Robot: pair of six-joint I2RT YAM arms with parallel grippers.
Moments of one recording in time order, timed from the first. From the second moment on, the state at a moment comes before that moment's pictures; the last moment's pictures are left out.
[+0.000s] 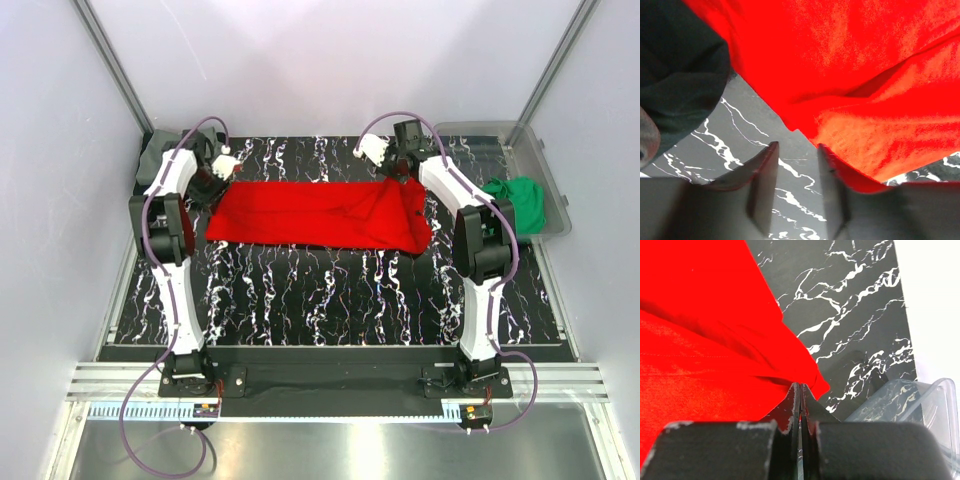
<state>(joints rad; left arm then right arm) 0.09 2.34 2.07 -1.09 0.12 0.72 0.27 2.12 1.80 -0.49 -0.11 -0.94</state>
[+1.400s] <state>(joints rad) 0.05 2.10 1.58 -0.94 0.19 0.62 0.29 2.17 1.82 -0.73 -0.33 -0.85</state>
